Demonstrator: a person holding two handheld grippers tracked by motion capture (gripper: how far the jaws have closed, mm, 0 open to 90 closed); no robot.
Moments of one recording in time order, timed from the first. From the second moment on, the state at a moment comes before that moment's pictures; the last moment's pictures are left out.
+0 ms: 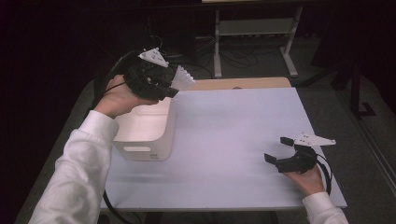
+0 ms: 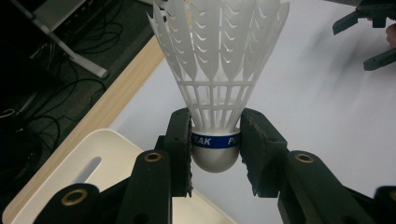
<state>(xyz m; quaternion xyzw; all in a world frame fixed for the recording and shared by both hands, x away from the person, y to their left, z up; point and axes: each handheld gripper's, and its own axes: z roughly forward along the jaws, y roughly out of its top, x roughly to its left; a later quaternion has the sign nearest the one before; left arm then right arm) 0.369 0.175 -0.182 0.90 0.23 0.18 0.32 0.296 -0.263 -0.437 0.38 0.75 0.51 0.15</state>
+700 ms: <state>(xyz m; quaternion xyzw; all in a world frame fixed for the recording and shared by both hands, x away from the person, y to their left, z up) 0.368 0.201 -0.192 0.91 0.24 0.17 0.29 0.297 -0.261 -0.438 0.38 0.76 0.51 0.15</state>
